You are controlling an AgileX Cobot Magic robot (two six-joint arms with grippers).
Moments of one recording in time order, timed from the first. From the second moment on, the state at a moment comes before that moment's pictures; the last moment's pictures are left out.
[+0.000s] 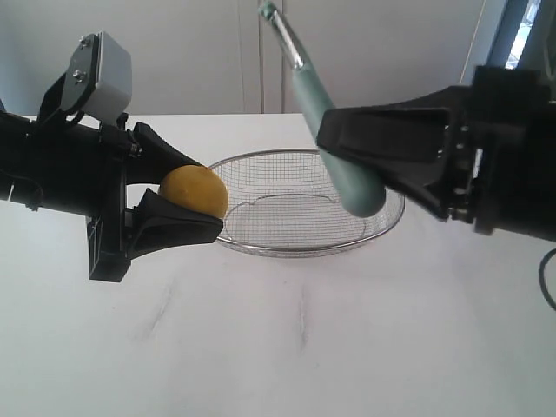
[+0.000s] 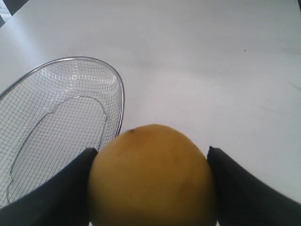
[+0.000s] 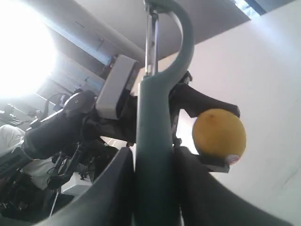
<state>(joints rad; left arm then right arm) -0.38 1.31 -0.85 -1.24 0.84 1.78 0.33 0.89 -0.60 1.70 0.79 -0.94</state>
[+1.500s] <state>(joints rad) -0.38 1.31 -0.85 -1.24 0.90 1.62 0.30 1.02 -0.70 0.59 0.39 -0.56</state>
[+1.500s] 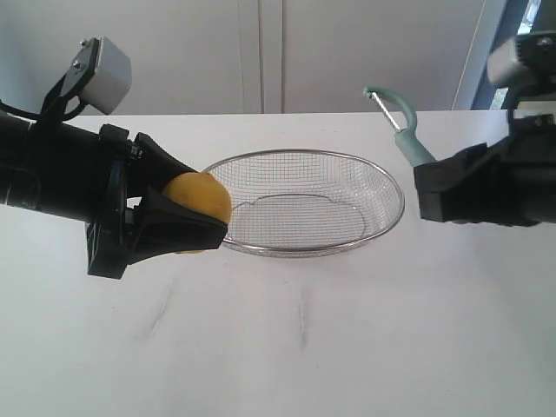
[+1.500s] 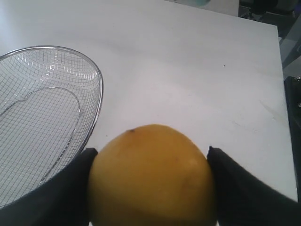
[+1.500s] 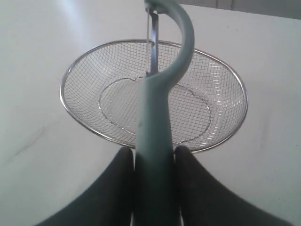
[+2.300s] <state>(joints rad) -0.38 1.31 -0.85 -1.25 0.89 1.62 0.30 1.50 -1.29 0.04 0.79 -0.14</state>
